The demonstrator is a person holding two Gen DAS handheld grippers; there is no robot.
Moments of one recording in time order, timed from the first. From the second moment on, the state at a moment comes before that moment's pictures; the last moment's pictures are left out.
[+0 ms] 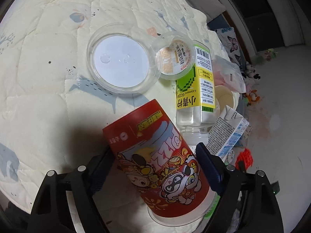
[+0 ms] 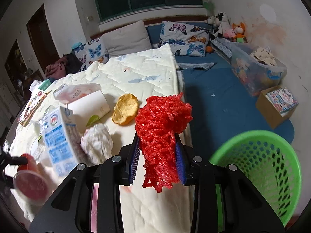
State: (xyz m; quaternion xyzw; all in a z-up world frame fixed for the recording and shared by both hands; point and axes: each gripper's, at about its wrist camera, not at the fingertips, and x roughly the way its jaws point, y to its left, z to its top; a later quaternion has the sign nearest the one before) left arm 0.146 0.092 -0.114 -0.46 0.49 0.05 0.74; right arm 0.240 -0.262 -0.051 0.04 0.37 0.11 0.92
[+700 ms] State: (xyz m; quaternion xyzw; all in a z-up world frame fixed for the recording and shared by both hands) left arm 0.122 0.051 -0.035 -0.25 0.39 -0.04 0.88; right arm 0.153 -0.343 -0.077 0.07 0.37 0.02 0.92
